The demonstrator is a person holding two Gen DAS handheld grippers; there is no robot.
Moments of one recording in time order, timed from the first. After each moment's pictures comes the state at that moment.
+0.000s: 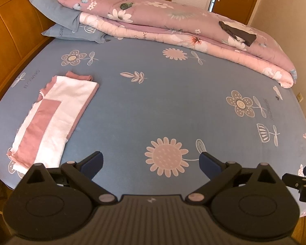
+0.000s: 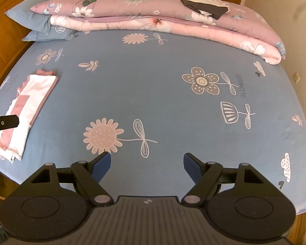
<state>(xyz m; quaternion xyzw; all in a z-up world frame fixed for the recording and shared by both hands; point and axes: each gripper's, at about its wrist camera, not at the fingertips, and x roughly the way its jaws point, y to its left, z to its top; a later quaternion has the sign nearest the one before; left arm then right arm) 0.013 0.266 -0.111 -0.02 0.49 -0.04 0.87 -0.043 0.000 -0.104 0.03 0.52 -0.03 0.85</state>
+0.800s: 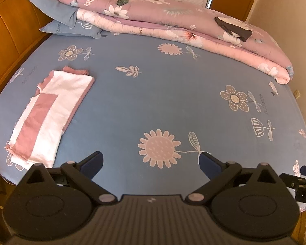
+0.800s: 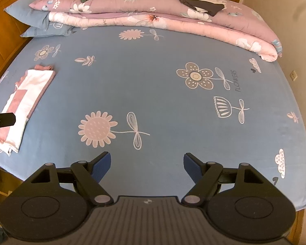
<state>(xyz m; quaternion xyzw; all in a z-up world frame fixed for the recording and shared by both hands) -0.003 0.254 -0.106 -0.03 0.50 -0.04 0.87 -0.058 -0.014 -0.103 0.02 0.53 -0.03 0.85</state>
